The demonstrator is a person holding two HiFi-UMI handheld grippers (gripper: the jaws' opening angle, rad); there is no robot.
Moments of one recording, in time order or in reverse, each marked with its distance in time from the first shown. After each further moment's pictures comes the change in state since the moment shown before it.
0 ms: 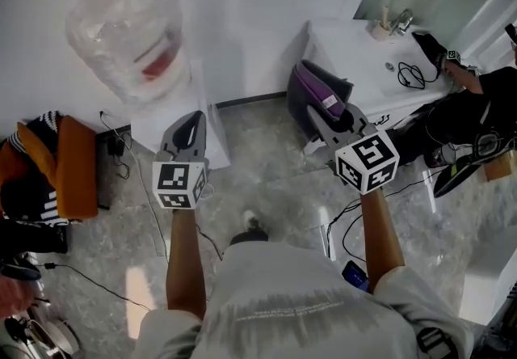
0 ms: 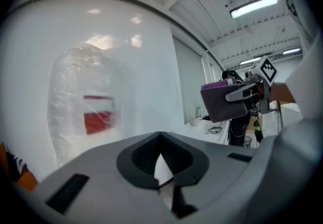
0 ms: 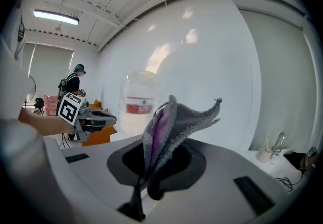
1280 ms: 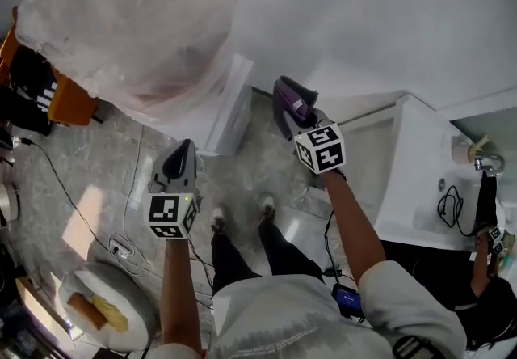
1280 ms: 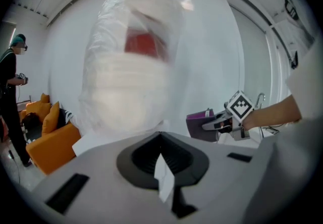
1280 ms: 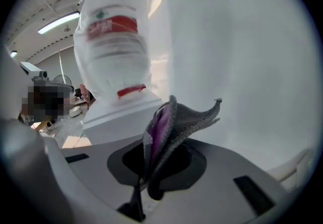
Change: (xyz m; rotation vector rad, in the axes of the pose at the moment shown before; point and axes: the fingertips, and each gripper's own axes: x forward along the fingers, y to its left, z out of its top) left arm 0.078 0.096 -0.148 -0.312 0.273 0.560; right arm 0.393 -0.042 -0.183 -0.051 0.352 0.507
